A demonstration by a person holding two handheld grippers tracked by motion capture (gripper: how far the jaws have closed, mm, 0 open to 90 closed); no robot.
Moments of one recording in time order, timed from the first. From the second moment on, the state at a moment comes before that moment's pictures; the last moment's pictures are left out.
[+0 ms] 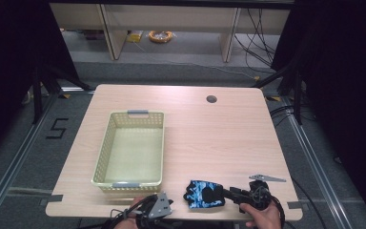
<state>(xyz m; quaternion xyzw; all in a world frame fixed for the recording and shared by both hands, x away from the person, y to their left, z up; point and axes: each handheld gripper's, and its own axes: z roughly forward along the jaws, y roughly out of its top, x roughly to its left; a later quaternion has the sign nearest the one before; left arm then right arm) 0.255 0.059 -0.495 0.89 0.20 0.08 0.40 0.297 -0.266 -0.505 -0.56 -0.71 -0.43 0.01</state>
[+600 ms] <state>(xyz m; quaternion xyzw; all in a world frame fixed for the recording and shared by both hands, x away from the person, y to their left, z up) 0.281 0.015 -0.494 0.90 0.19 0.10 0.37 0.299 -0.261 -0.507 -0.56 -0.71 -0.43 0.03</state>
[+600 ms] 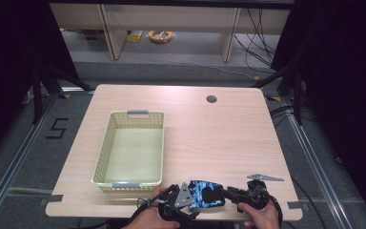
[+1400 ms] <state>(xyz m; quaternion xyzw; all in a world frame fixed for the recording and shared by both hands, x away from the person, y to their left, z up) 0.294 0.008 -0.511 0.90 0.18 0.11 0.37 0.303 -0.250 -0.521 -0.55 -0.72 -0.43 0.04</state>
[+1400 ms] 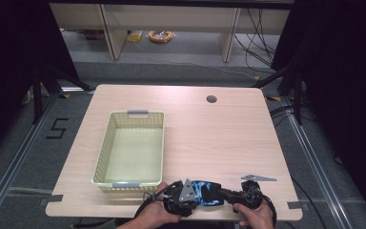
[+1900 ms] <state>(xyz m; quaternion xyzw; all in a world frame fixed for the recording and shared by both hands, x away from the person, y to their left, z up) 0.287 0.018 -0.508 0.90 0.17 0.13 0.38 0.297 -0.249 -0.517 -0.51 -0.72 -0.47 0.04</state>
